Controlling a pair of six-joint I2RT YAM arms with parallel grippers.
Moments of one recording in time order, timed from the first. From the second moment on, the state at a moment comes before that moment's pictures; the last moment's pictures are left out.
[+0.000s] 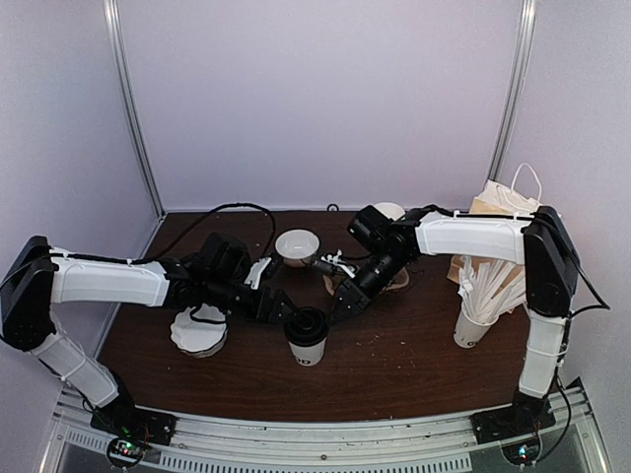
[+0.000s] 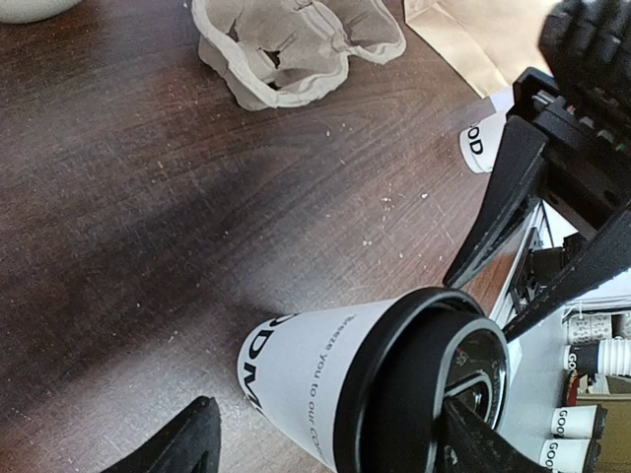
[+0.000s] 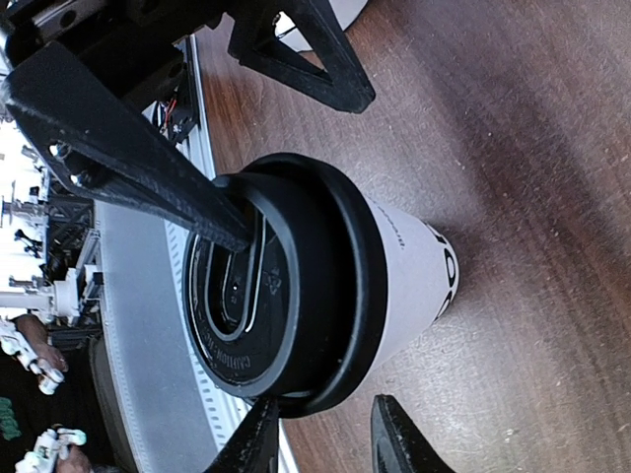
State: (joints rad) left arm -0.79 1.51 0.84 -0.08 0.43 -0.55; right arm 0.77 1.92 1.49 -0.79 -0.79 -0.08
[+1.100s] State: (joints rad) left arm -0.78 1.57 0.91 -0.08 0.45 -0.46; right arm 0.77 1.97 1.53 -0.85 -0.83 -0.03
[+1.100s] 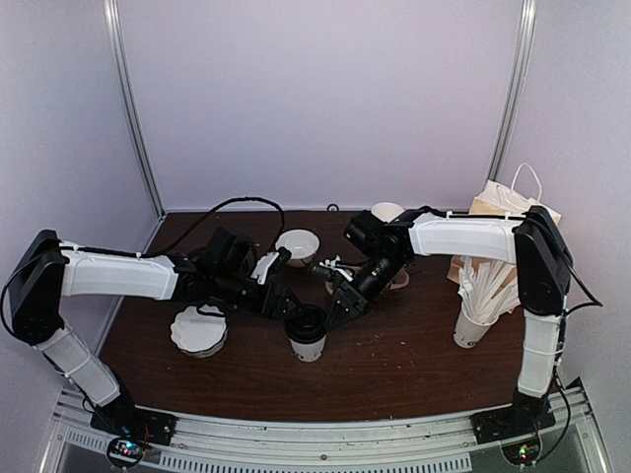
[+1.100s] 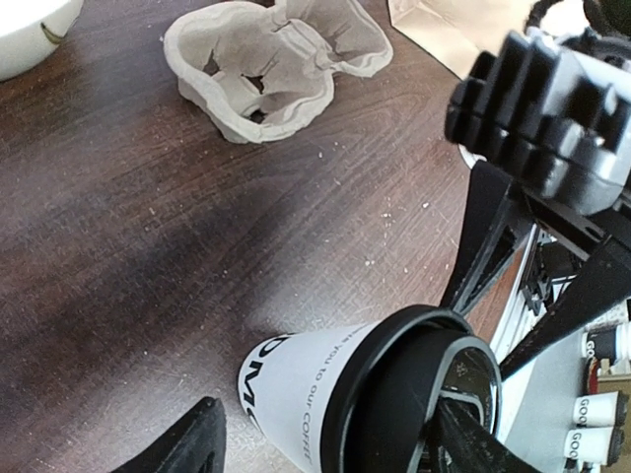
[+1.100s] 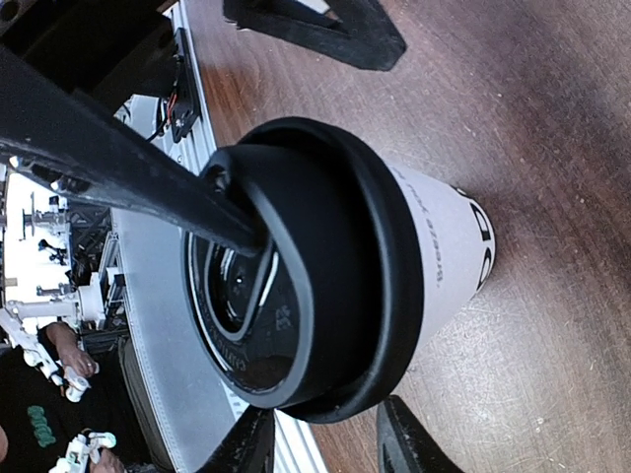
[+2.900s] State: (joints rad) left arm -0.93 1.51 0.99 -0.31 0.20 -0.48; right arm 0.72 2.04 1.64 -0.93 -0.86 -0.15
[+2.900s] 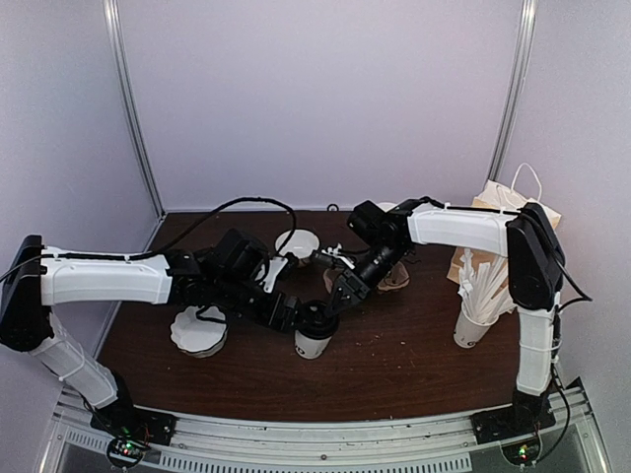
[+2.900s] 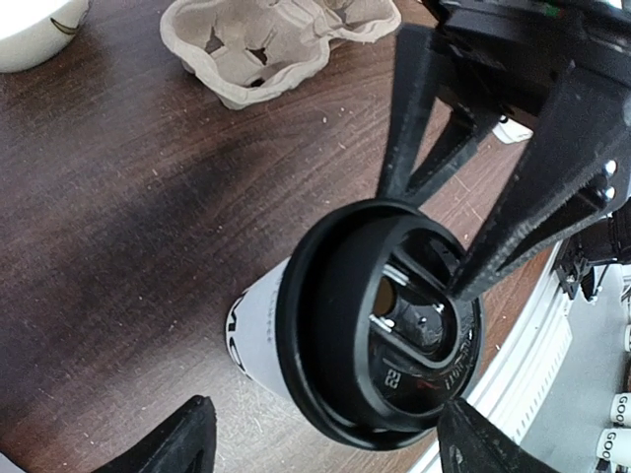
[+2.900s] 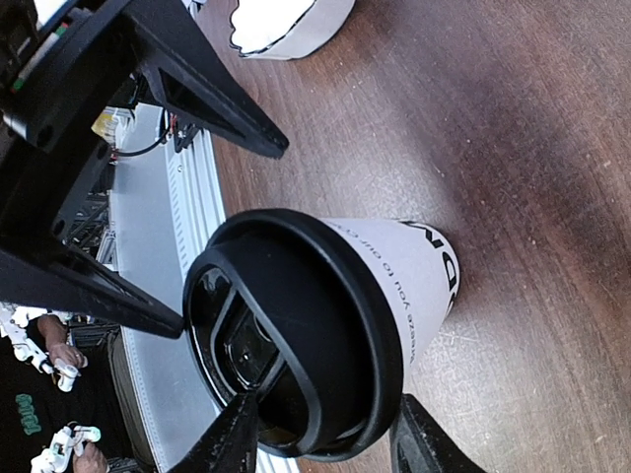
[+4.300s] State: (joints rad) left arm -0.77 1.46 0.91 -0.24 0.29 -0.58; right arm 0.70 1.98 1.57 -0.87 -0.85 -0.01
